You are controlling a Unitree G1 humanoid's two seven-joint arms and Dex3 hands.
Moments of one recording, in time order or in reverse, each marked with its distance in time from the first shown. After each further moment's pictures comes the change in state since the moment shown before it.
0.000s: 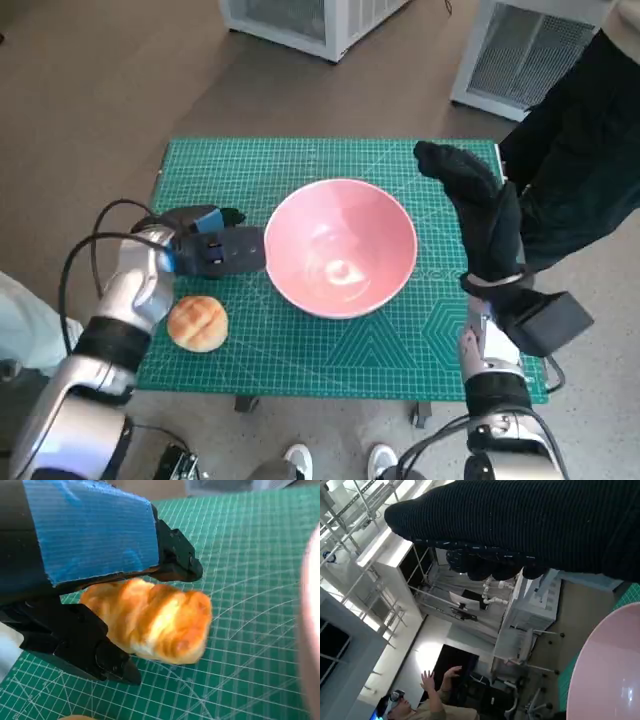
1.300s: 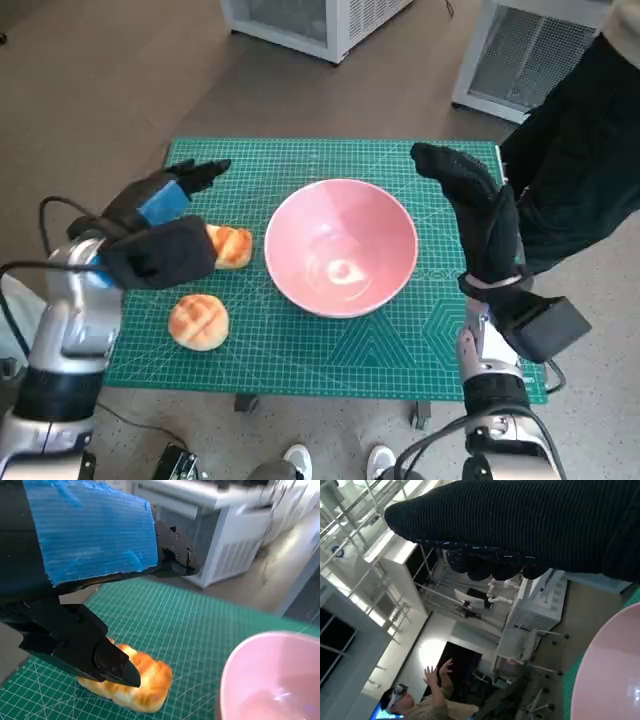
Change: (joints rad) left arm 0.237 0.113 0.313 -0.625 -0.149 0.043 -0.085; right arm 0.004 0.001 0.004 -0.016 -0.013 -0.015 0.001
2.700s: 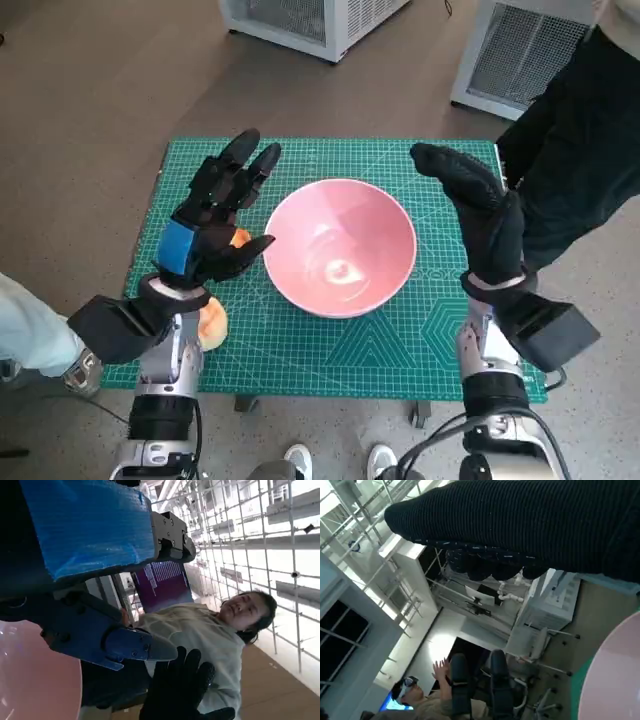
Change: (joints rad) left arm 0.168 -0.431 0.277 0.125 -0.795 -0.734 -0.033; right arm 0.004 0.015 -0.022 -0.045 0.011 -0.012 0.068
